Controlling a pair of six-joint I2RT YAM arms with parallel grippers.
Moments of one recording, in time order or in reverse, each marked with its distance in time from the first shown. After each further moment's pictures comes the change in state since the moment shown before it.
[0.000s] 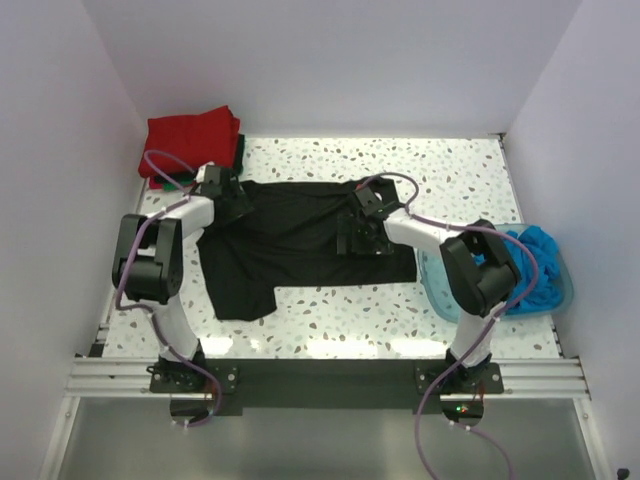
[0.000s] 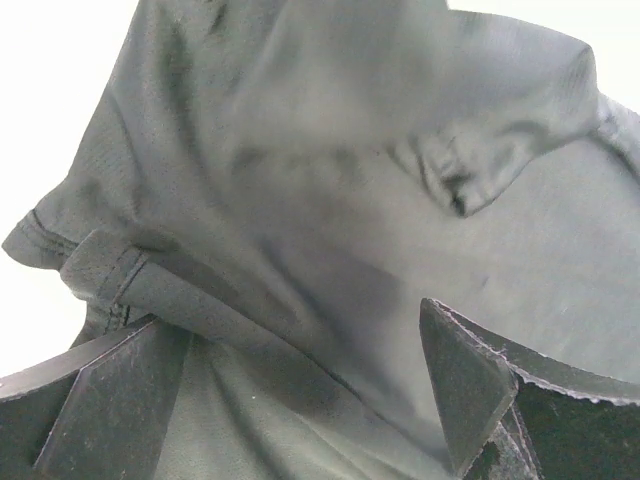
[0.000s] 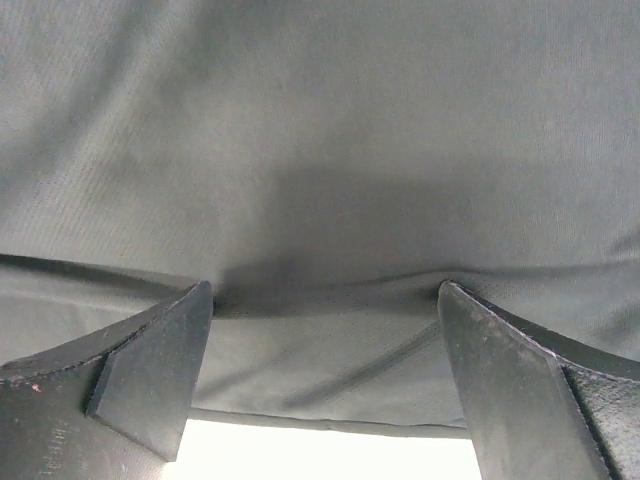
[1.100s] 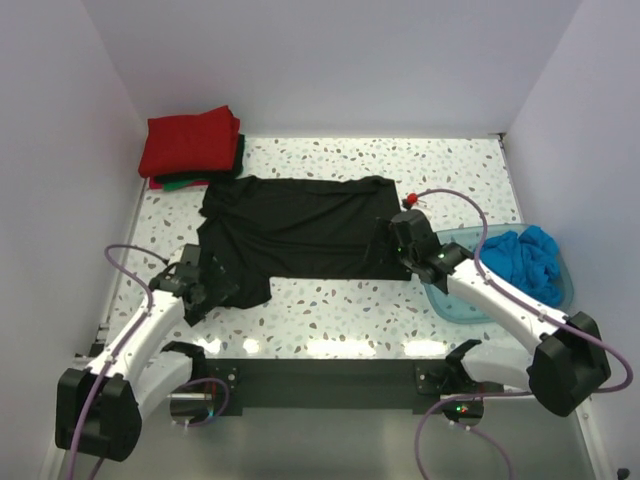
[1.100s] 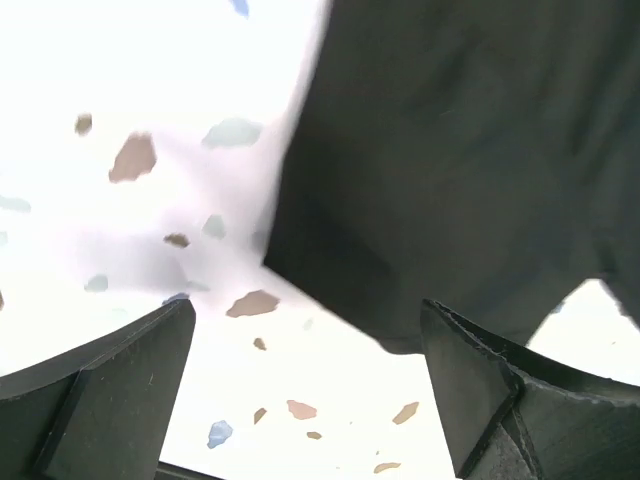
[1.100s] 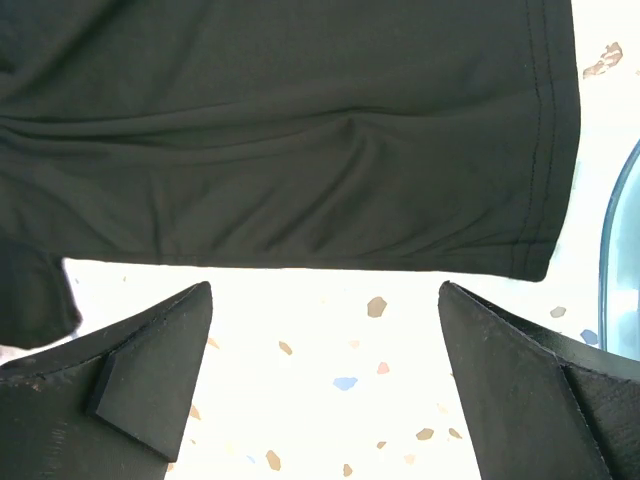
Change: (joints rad) left arm -0.063 -0.893 -0.588 -0.517 0.029 -0.281; right arm 0.000 -0.652 -0.393 0.080 0.071 0.172
